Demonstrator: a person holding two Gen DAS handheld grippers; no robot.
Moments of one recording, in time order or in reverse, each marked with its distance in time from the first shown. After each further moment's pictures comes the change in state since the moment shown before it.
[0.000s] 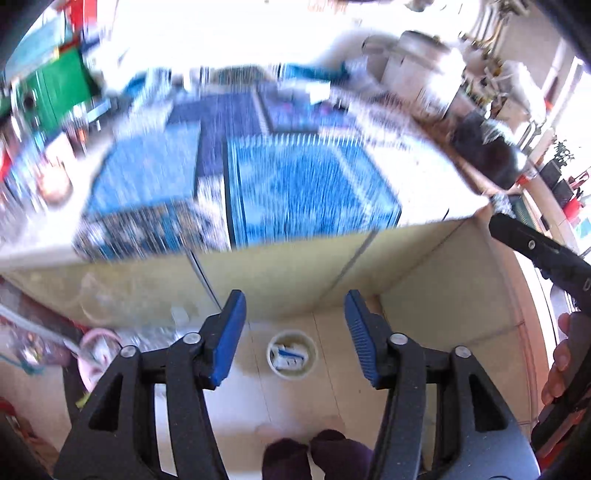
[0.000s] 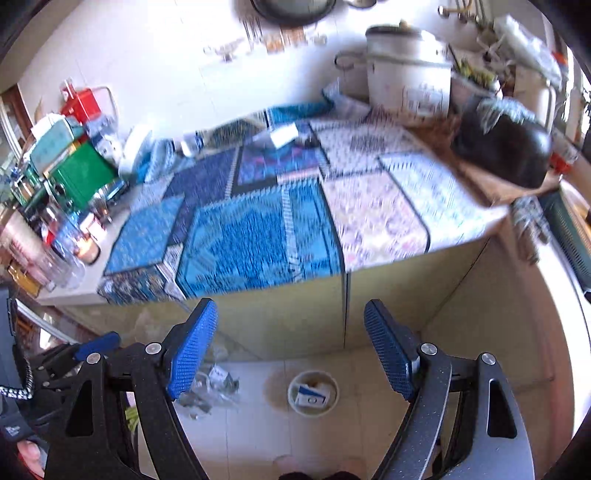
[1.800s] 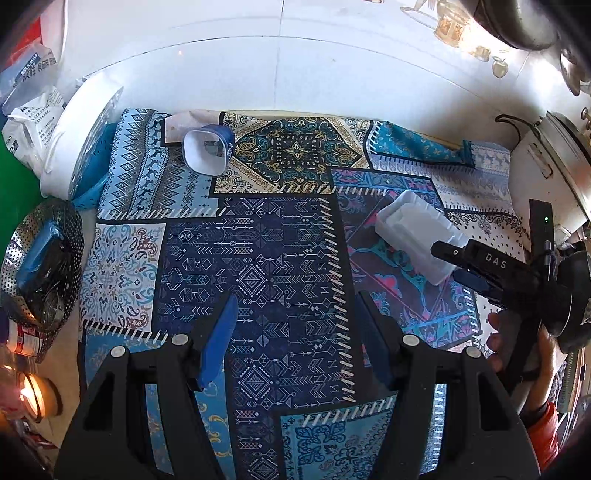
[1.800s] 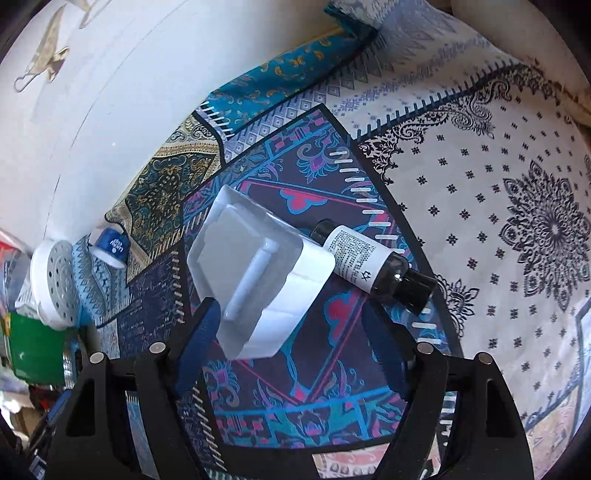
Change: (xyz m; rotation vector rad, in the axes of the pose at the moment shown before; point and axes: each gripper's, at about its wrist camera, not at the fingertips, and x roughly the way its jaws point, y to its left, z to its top) left arm 0.210 0.119 0.352 -0.136 0.075 0.119; right arm 0.387 -0.023 0.258 0.376 0.344 0.192
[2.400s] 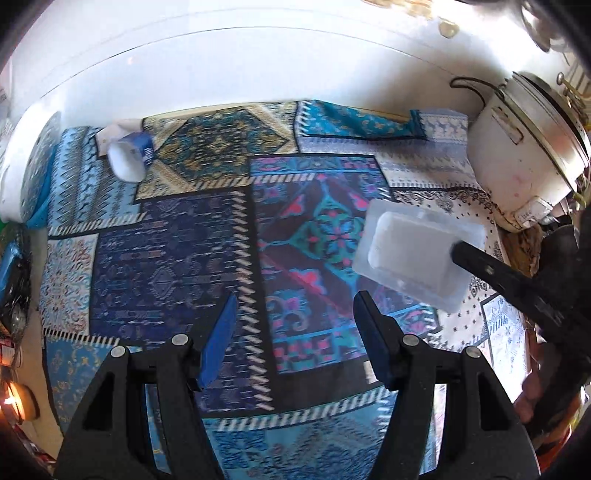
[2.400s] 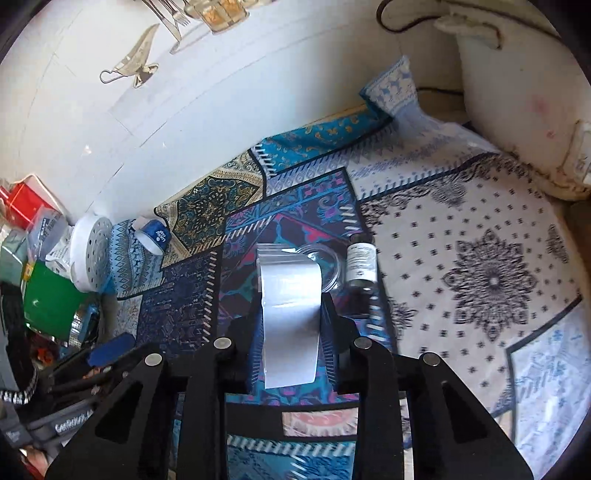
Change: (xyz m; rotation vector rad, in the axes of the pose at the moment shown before) left arm 0.017 -0.103 -0.010 0.103 0.030 -0.059; right arm -0.103 -0.007 -0.020 -0.270 -0.143 0.021
